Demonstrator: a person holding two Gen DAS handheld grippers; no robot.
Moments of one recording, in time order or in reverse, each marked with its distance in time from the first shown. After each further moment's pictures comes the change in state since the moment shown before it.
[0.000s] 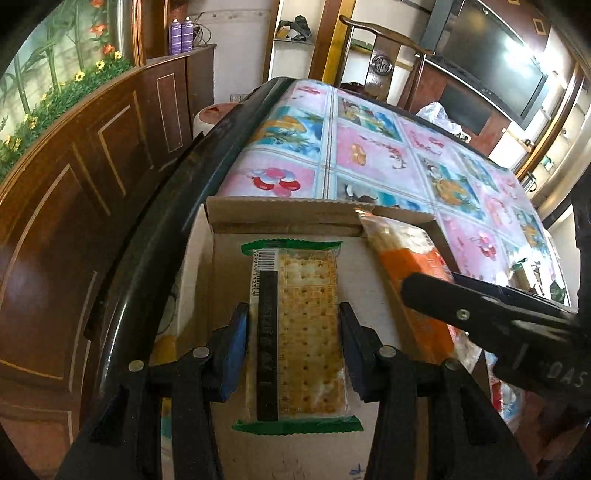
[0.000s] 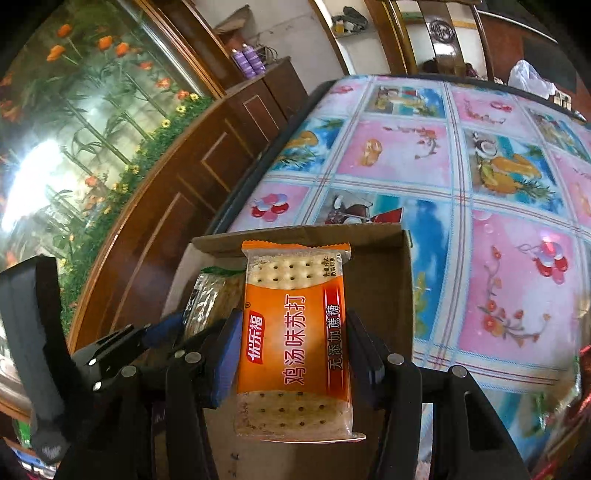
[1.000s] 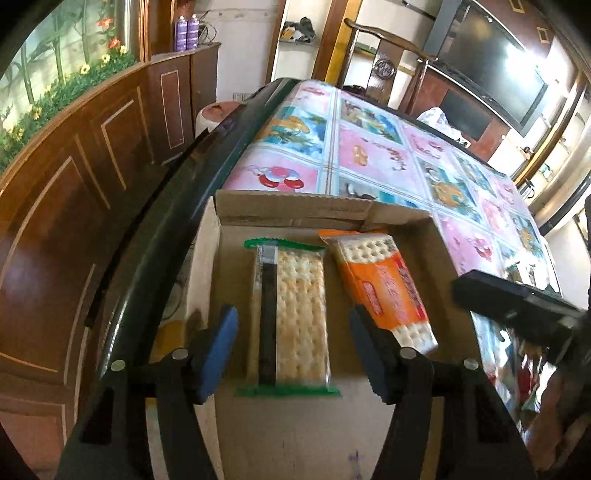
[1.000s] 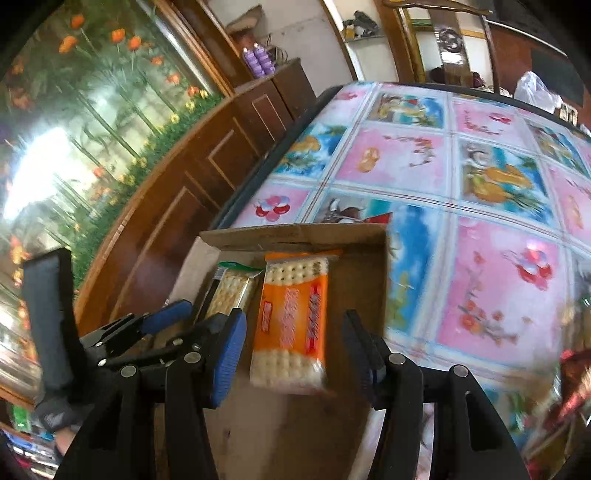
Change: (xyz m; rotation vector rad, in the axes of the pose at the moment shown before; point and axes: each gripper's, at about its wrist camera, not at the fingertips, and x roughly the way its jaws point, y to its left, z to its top) left arm -0.019 0.004 -0.009 -0.016 -0.016 -0.026; right arm -0.052 -0.020 -0.015 -0.029 -0.041 0.077
